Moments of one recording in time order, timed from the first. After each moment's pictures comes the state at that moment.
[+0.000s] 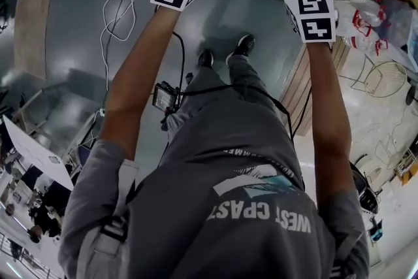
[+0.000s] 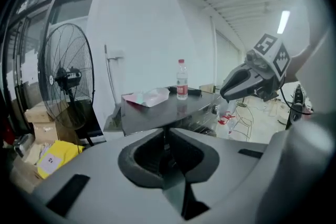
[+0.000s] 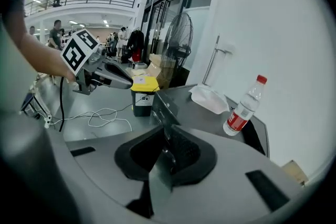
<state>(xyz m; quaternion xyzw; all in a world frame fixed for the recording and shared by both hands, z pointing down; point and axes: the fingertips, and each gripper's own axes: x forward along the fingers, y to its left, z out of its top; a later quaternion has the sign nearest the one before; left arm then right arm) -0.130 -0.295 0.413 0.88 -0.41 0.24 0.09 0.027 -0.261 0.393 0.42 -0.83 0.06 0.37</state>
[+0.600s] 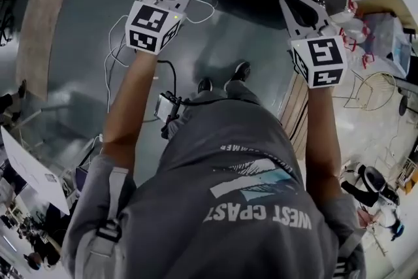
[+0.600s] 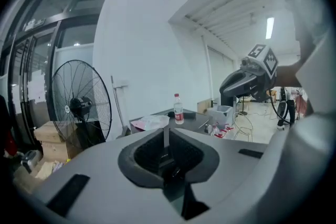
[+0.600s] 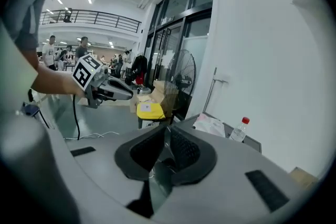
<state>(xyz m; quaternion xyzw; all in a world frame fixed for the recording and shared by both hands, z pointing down) -0.198 -0.218 0.270 0.89 -0.41 0.17 0.02 -0.015 -0.183 0.244 0.42 -0.87 0.01 0.27</state>
